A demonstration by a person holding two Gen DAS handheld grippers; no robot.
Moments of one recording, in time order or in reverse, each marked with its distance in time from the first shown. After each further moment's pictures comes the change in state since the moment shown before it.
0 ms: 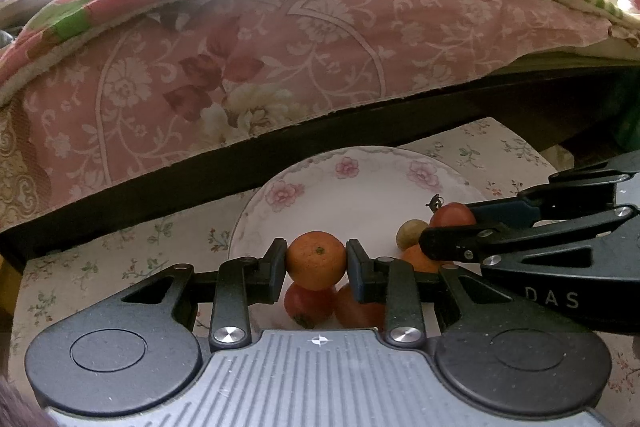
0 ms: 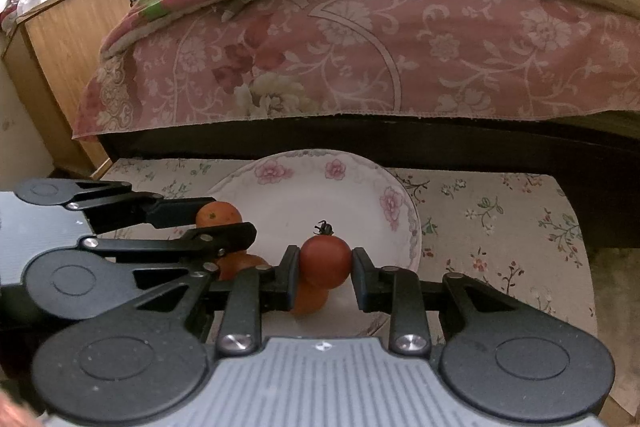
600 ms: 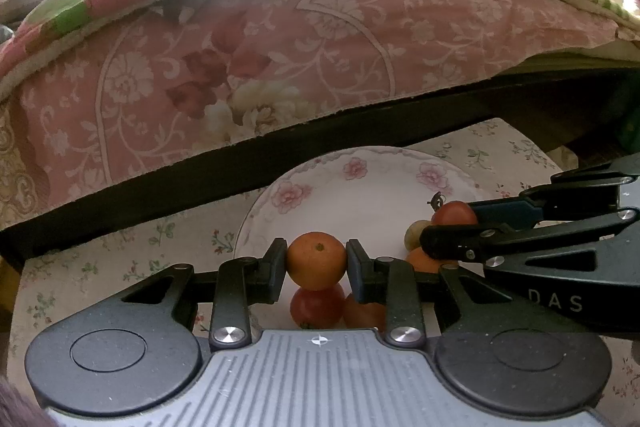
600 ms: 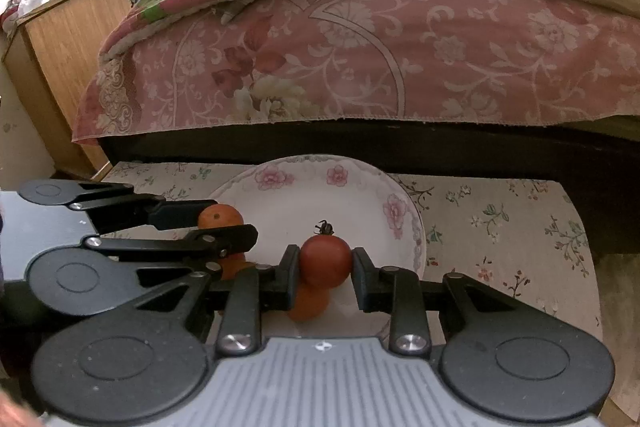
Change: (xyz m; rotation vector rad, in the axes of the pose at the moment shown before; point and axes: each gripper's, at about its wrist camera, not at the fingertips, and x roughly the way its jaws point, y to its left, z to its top) left arm 0.007 0.006 0.001 -0.006 0.009 -0.003; right arm 0.004 -0.001 0.003 0.000 -0.006 0.006
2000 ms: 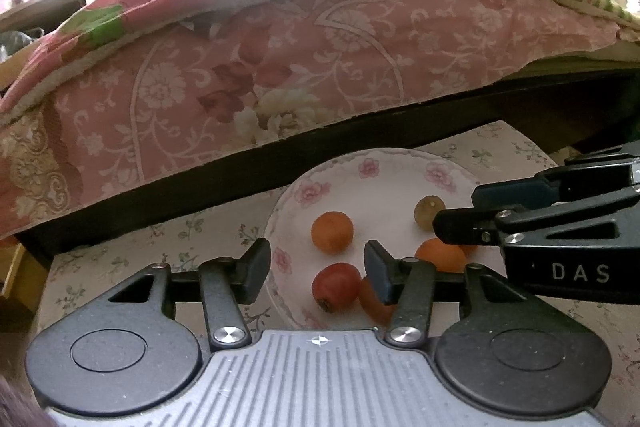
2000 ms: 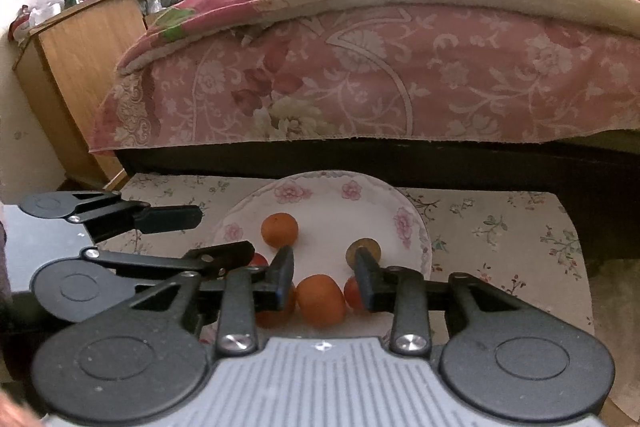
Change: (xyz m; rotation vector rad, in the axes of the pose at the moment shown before) left arm -0.027 0.002 -0.003 0.003 -0.015 0.049; right arm -0.021 0.008 0.003 -0.006 -0.037 0.018
